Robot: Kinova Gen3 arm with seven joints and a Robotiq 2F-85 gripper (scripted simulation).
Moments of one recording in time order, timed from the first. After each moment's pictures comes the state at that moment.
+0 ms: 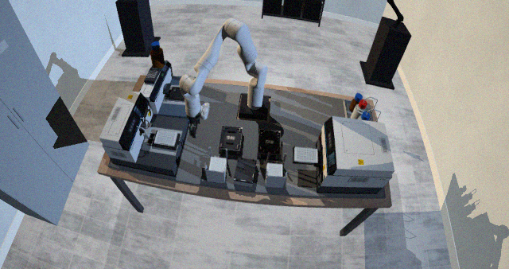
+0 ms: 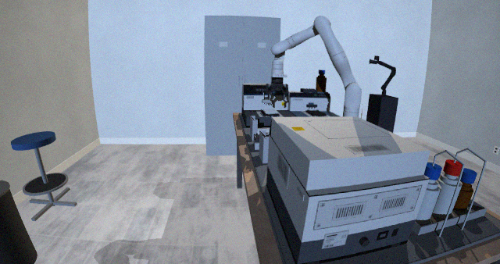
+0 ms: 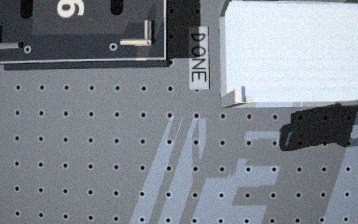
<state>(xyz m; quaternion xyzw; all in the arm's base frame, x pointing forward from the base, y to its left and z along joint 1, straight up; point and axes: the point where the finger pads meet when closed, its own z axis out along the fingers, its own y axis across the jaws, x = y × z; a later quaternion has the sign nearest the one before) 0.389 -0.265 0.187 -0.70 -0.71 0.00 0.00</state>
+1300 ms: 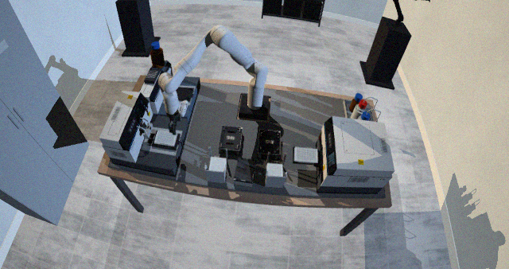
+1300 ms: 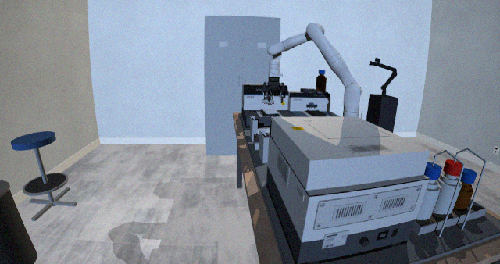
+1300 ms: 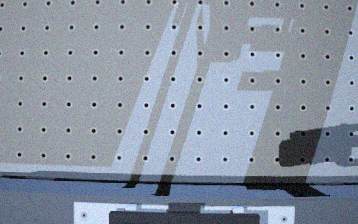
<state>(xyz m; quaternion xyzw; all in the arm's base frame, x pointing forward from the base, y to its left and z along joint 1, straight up) 0.388 -0.374 0.187 -0.70 -0.71 0.00 0.00</state>
